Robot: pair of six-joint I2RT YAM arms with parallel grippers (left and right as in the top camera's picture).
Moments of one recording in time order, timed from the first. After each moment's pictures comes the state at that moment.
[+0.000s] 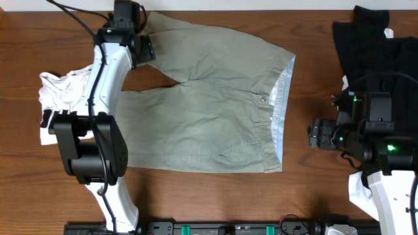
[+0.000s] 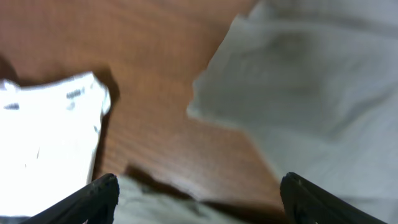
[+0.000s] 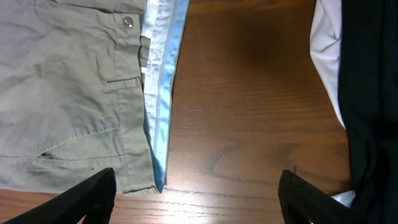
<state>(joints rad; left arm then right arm) -0.05 2.02 1.74 -0.84 -0.25 -0.32 -0.01 1.06 1.02 -1.06 -0.09 0.11</state>
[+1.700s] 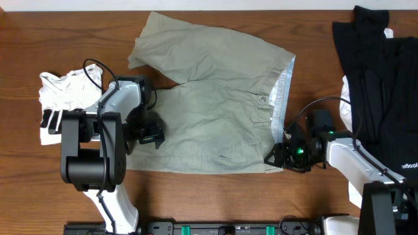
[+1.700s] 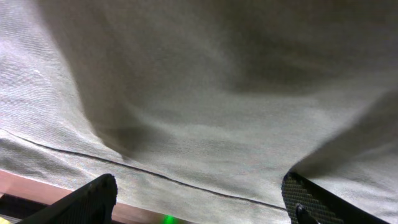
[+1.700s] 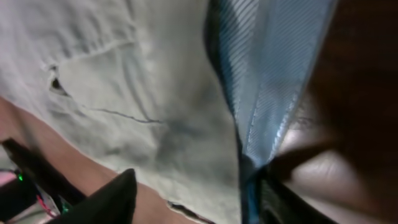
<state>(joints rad) -0.06 1.97 1.20 -1.18 -0.04 -0.34 0.08 1.49 0.60 -0.64 -0.57 0.21</state>
